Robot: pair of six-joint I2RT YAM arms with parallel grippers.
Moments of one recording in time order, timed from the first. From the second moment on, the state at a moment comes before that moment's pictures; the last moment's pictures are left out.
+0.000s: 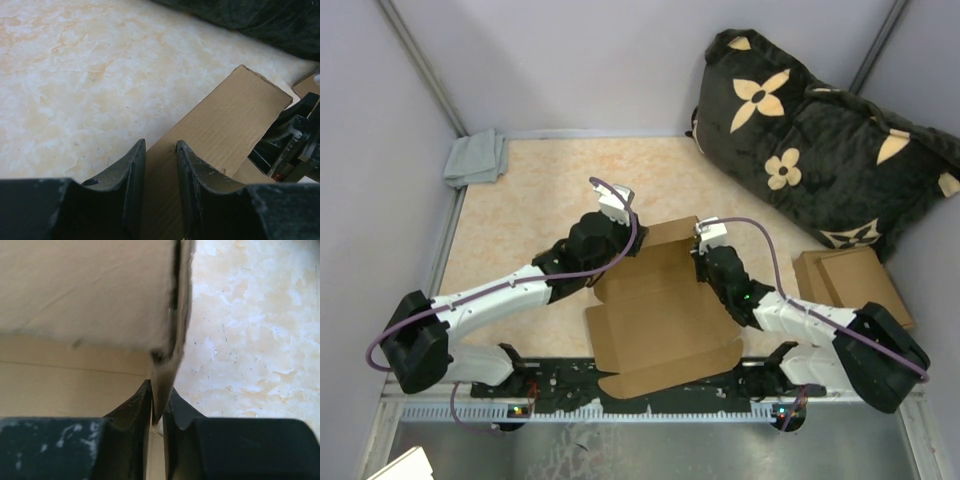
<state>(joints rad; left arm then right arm) -0.89 1.31 0.84 0.20 -0.28 -0.28 0.73 1.15 0.38 0.35 0.37 0.15</state>
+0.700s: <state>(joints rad) -0.89 1.30 0.84 0.17 -0.30 -0.27 0.74 1.21 0.46 0.25 0.54 0.34</state>
